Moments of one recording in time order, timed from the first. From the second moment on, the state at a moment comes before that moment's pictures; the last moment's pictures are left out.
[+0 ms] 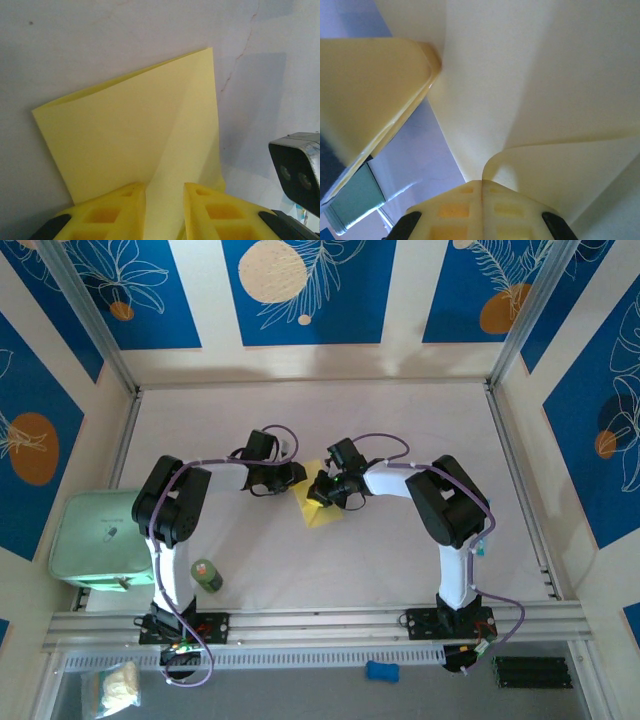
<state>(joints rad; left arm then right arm) -0.42 1.99 1.10 -0.01 0.52 -0.76 0.59 1.98 1.13 -0.15 -0.52 0.98</state>
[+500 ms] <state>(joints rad) -0.42 1.99 1.10 -0.01 0.52 -0.76 0.59 1.99 1.13 -0.15 -0.52 0.99</state>
